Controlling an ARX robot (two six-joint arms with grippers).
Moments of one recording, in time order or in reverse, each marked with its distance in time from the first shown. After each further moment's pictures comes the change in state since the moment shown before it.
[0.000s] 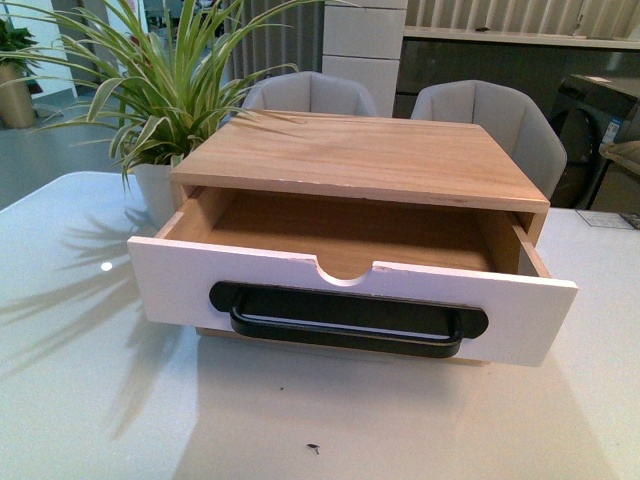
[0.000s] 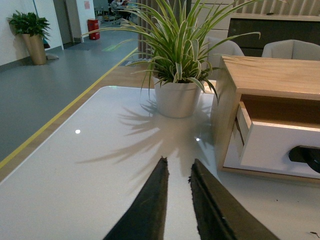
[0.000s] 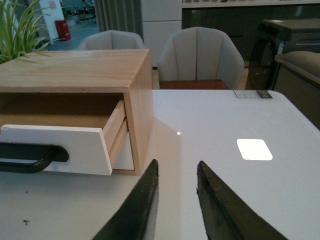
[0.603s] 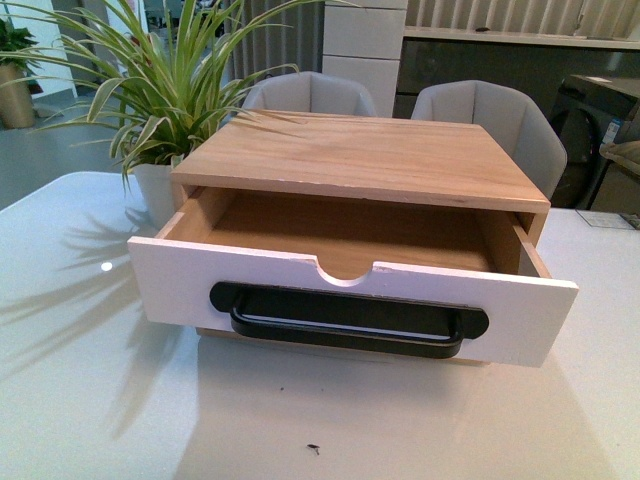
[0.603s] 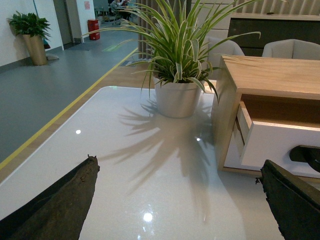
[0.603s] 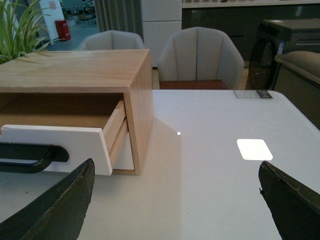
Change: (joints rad) left arm 0.000 0.000 0.000 0.000 0.000 0.003; right arm 0.000 0.000 0.000 0.000 0.000 0.000
